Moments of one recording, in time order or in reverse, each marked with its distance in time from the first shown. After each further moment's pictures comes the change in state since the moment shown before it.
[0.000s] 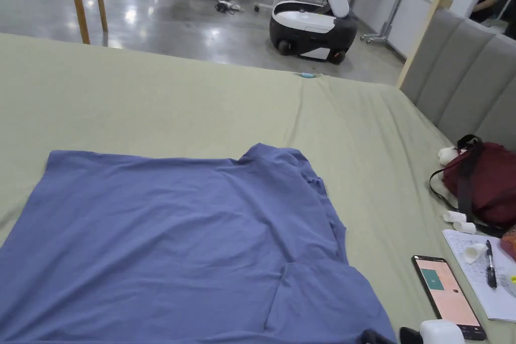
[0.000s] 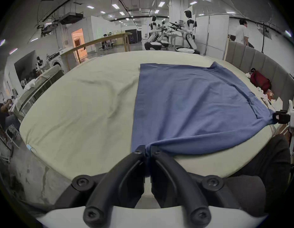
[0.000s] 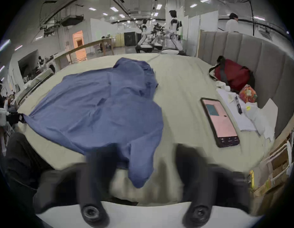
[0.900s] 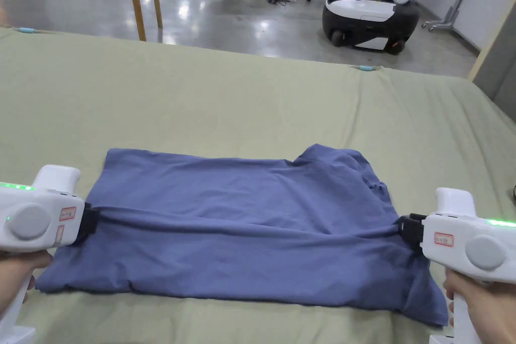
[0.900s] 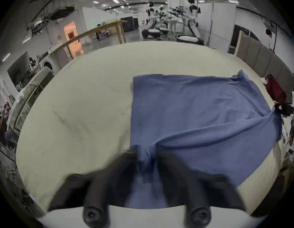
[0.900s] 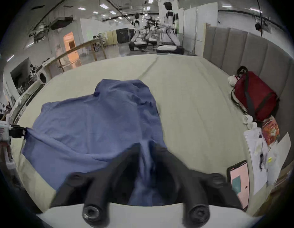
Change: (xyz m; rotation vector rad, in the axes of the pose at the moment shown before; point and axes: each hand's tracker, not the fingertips) left arm -0.015 0.162 -0.164 -0.116 -0.005 -0.015; right arm 0.000 0.180 -0.145 -0.032 -0.018 -0.074
